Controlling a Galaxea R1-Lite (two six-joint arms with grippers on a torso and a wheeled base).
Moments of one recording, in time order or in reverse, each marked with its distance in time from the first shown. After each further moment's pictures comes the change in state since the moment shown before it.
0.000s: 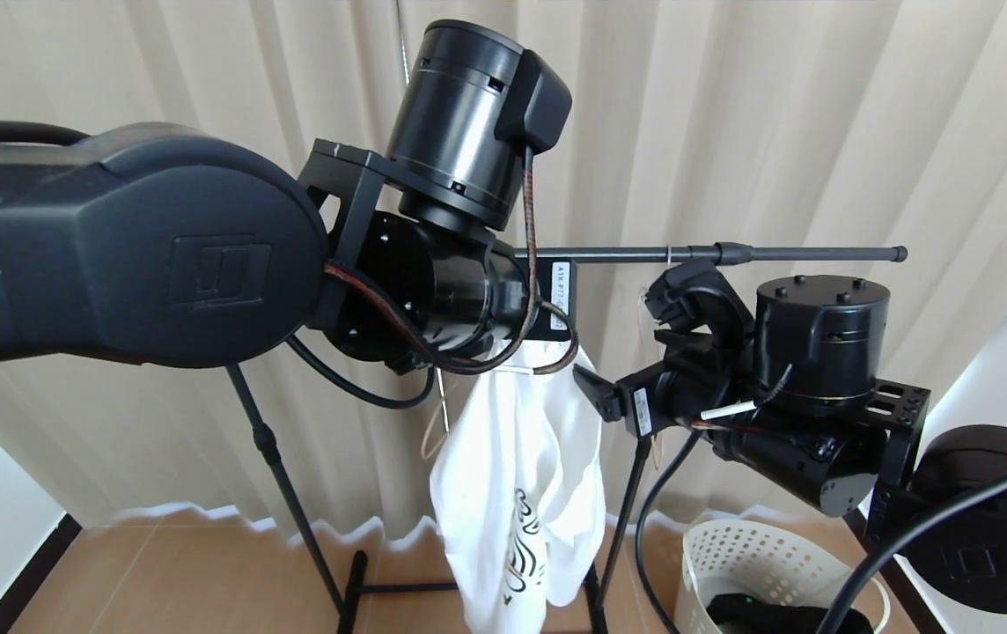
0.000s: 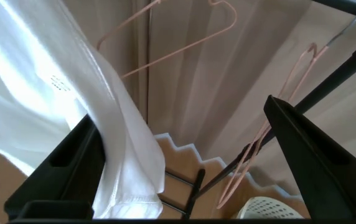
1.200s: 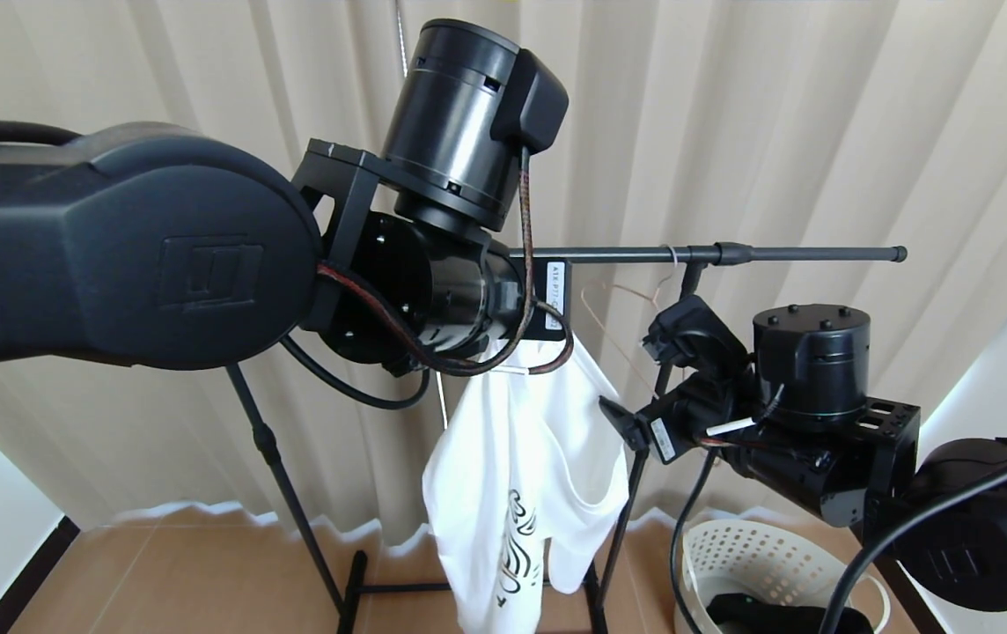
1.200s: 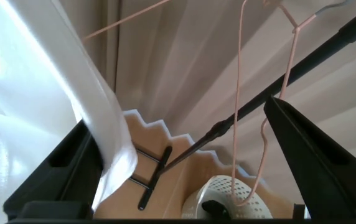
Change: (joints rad) left arm 0.000 -0.007 0.008 0.000 0.023 0.001; right arm -0.068 0.029 0.065 -0.001 0.001 -0.152
